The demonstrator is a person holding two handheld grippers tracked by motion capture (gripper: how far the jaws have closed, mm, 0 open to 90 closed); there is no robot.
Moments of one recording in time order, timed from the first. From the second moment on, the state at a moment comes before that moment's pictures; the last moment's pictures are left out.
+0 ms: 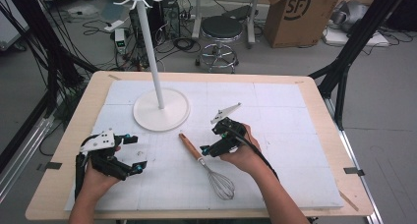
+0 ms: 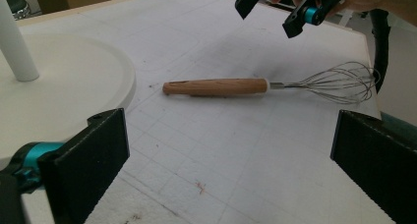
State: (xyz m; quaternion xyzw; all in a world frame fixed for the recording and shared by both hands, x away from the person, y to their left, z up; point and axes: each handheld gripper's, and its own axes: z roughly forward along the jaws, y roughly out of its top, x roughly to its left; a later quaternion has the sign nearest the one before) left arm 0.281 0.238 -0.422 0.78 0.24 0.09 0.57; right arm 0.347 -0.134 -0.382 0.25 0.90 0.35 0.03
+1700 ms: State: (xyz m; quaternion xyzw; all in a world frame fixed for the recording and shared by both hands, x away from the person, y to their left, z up) left arm 0.281 0.239 -0.422 0.78 0.24 0.09 0.57; right arm 0.343 -0.075 -0.424 0.21 0.95 0.23 -0.02
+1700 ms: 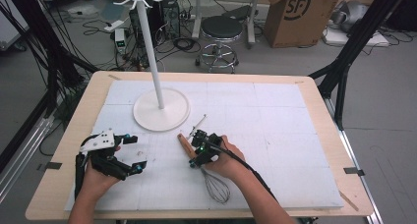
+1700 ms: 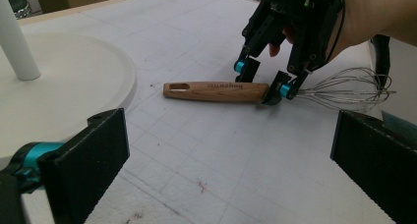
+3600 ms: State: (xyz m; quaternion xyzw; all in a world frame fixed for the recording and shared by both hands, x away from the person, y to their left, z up) left arm 0.282 0.239 -0.423 0.78 0.24 0.09 0.57; right arm 0.352 -0.125 -0.380 0.23 0.92 0.33 0.00
